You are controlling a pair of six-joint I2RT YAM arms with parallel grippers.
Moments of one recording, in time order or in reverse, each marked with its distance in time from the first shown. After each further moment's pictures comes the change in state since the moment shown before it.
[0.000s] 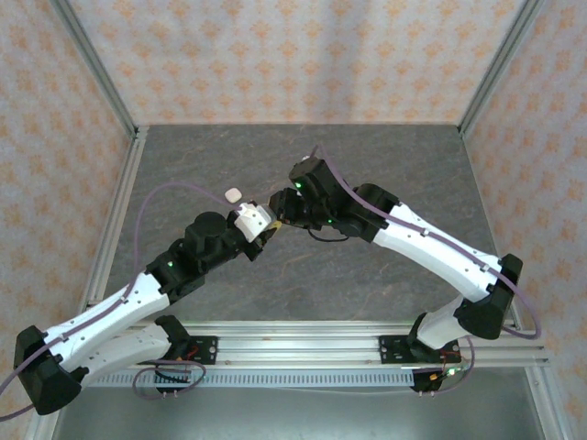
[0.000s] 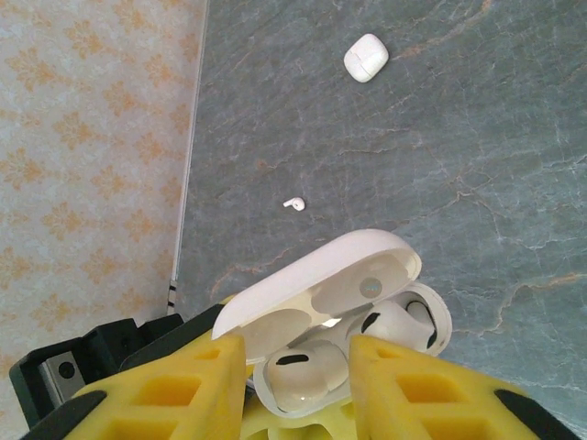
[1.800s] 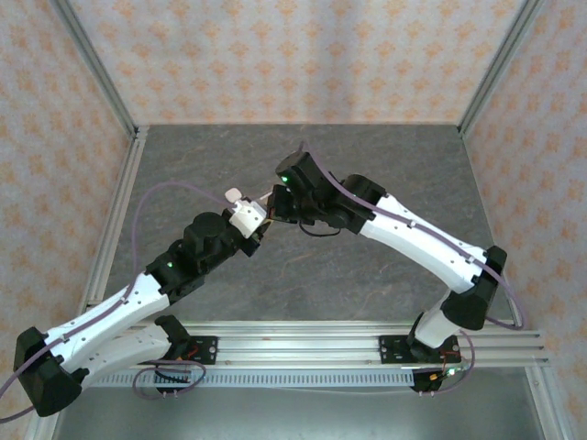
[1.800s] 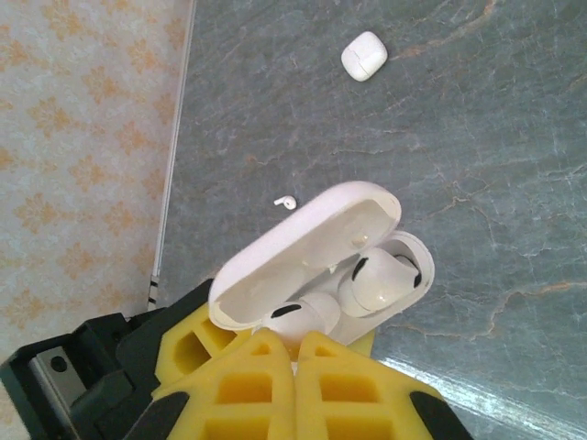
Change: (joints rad) left arm 0.008 -0.007 -0.018 0.021 -0.105 -0.004; right arm 0.014 0.092 0.137 -0.079 0.018 -0.038
